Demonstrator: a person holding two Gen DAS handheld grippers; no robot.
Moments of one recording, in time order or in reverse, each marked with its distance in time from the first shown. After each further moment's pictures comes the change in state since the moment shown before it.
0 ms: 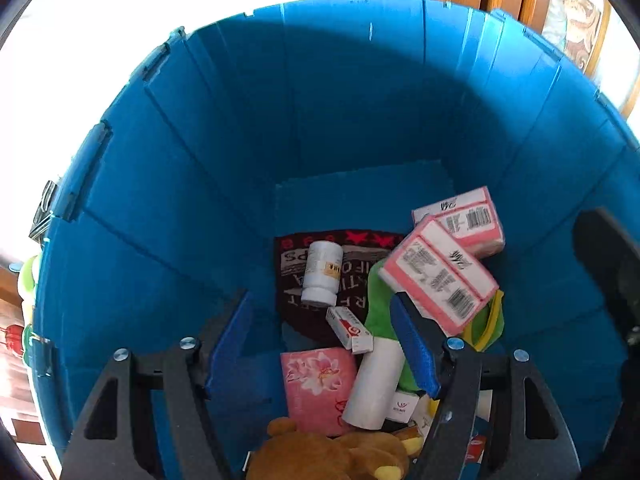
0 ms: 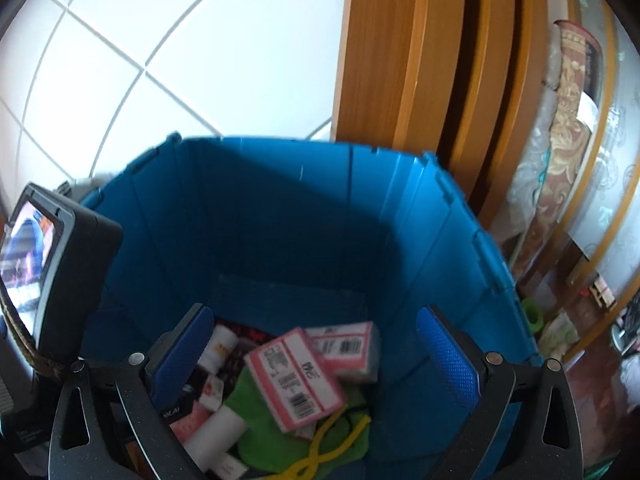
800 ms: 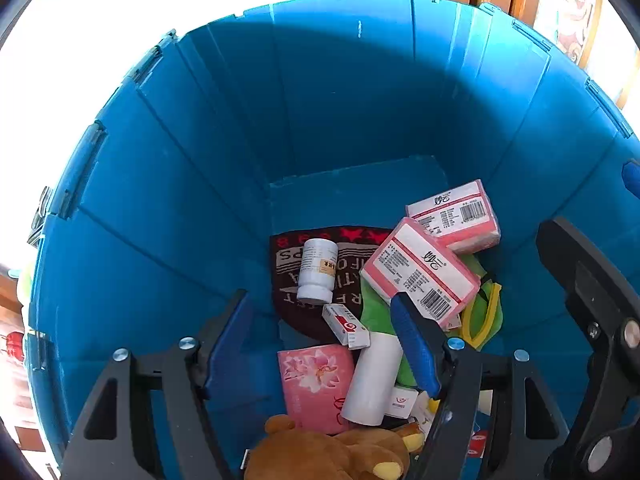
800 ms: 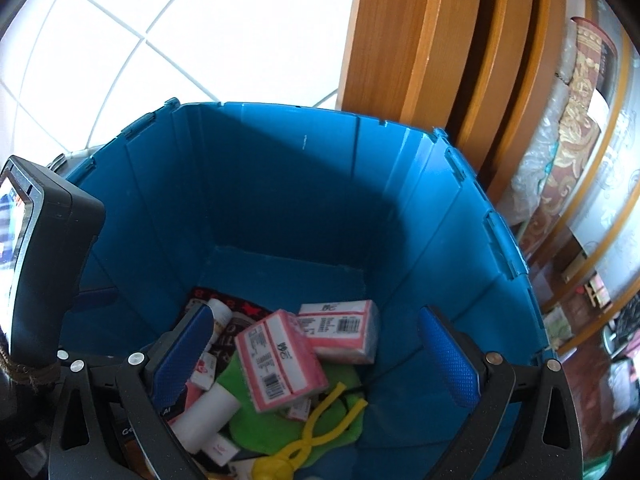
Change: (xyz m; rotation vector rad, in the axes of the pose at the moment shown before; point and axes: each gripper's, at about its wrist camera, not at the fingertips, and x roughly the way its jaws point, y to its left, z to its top) left arm 0.000 -0.003 -0.004 0.021 -0.019 -0.008; right arm 0.006 0.007 -0.001 -0.045 0.075 0.003
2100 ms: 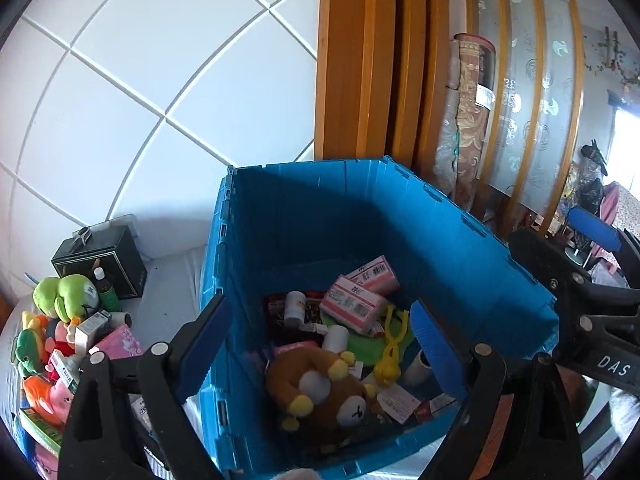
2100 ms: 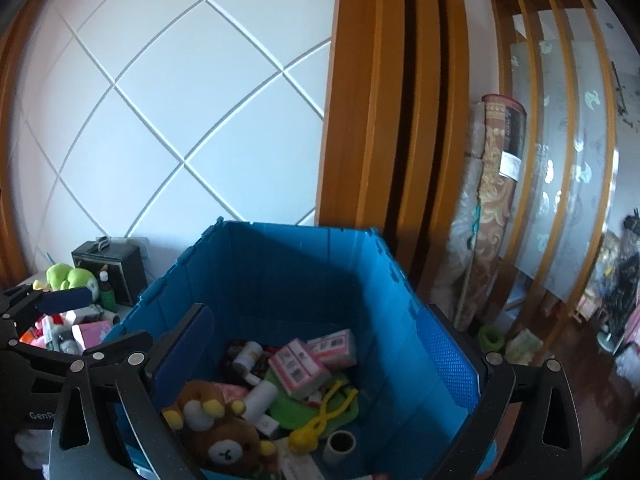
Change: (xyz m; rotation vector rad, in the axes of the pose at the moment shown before) left arm -0.219 0.067 -0.180 0.009 -0.550 -0.189; right arm -0.254 0.038 -0.098 0.096 -0.405 -0.088
